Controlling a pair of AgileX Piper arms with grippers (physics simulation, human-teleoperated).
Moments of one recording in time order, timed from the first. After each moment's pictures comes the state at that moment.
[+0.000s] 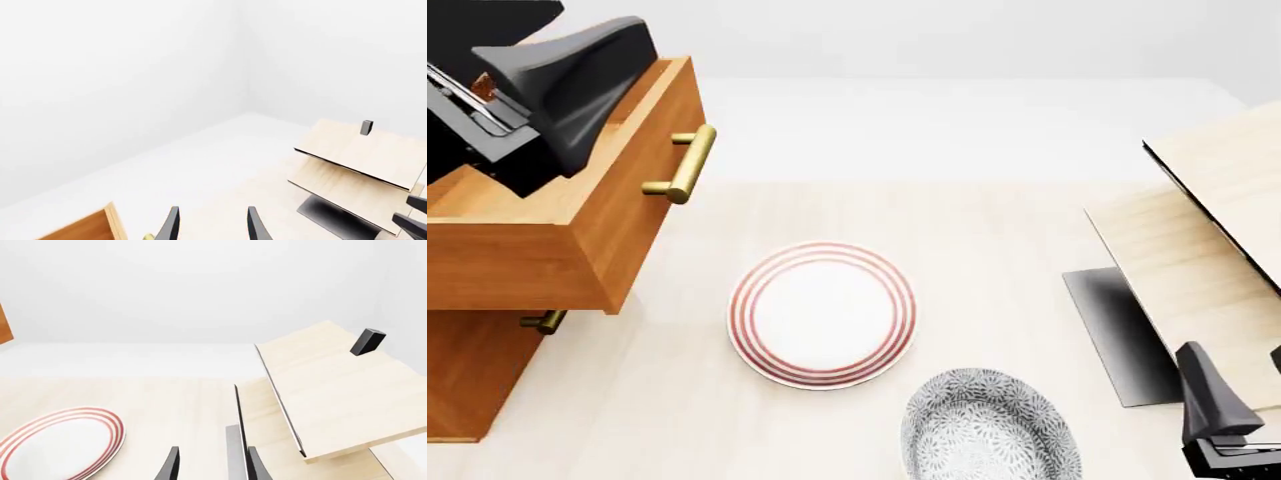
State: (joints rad) left arm -0.63 0.76 -0.90 0.05 0.15; right arm 0.01 0.00 0.00 0.00 0.00
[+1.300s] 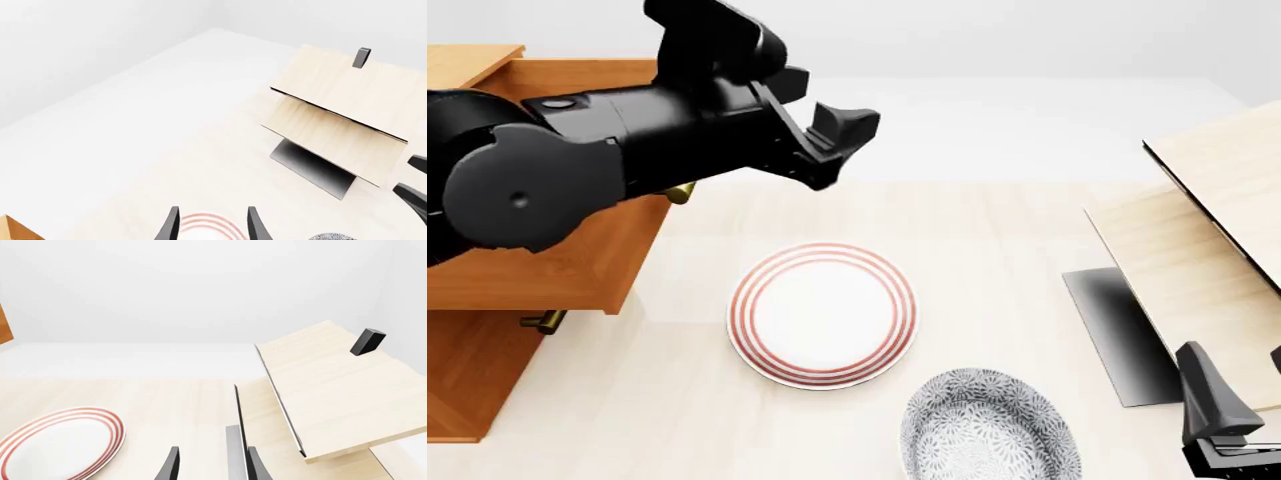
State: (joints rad) left arm -0.74 1.28 -1.15 0.17 0.13; right arm 0.01 0.00 0.00 0.00 0.00
